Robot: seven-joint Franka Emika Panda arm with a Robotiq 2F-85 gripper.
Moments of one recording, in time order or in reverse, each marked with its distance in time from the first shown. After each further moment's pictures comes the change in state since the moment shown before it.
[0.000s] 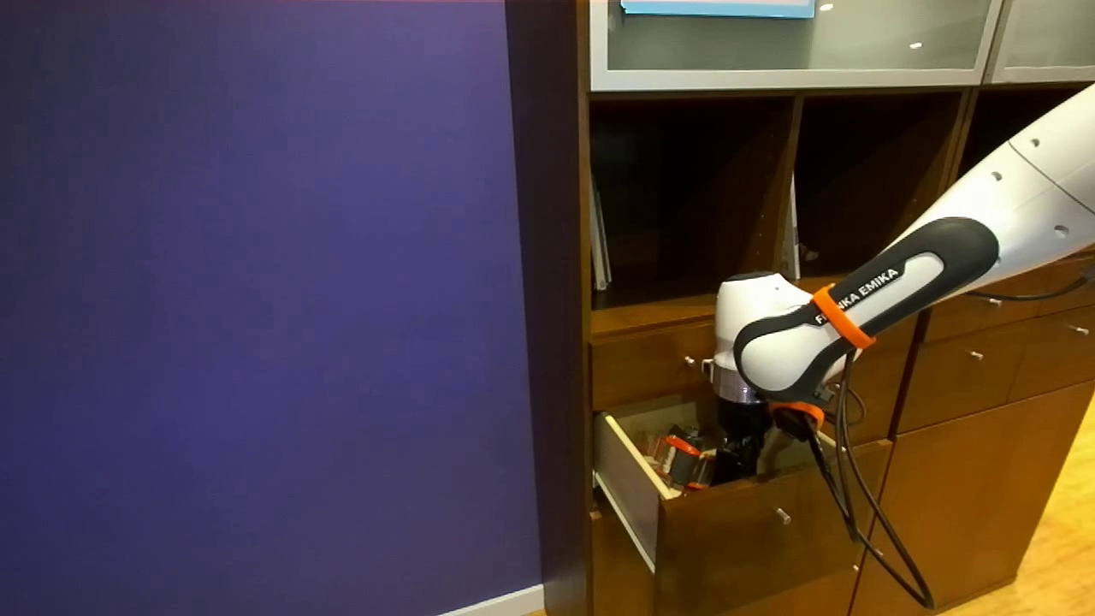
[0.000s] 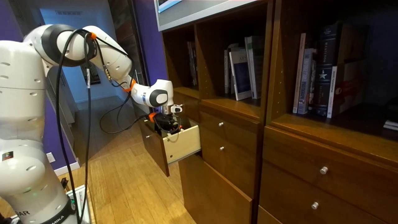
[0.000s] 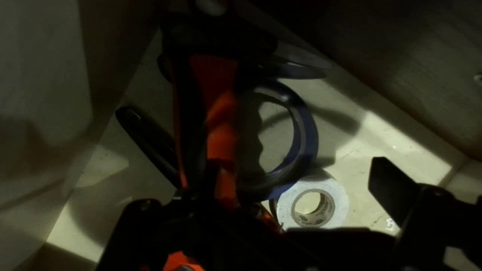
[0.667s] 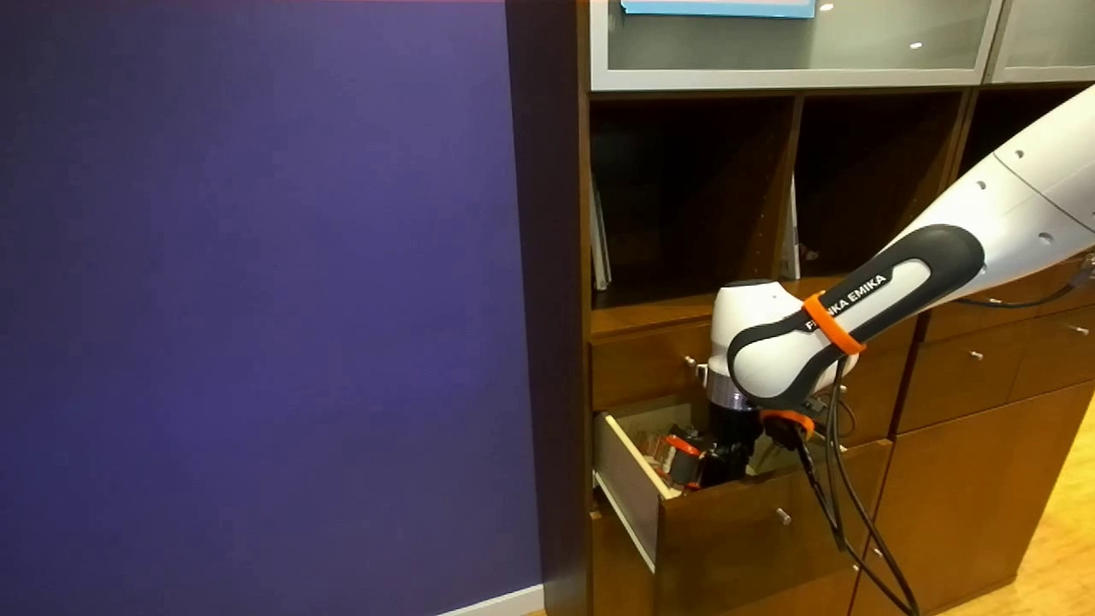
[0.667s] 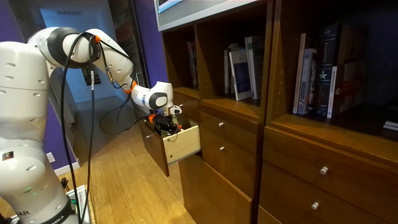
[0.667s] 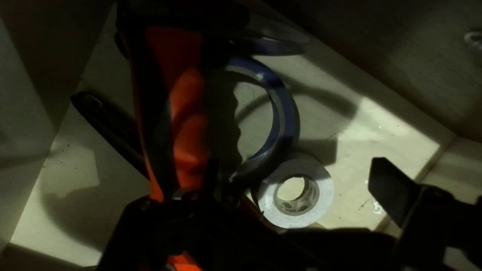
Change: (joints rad) arm 0.003 0.031 0.015 0.004 0.051 0.063 -0.001
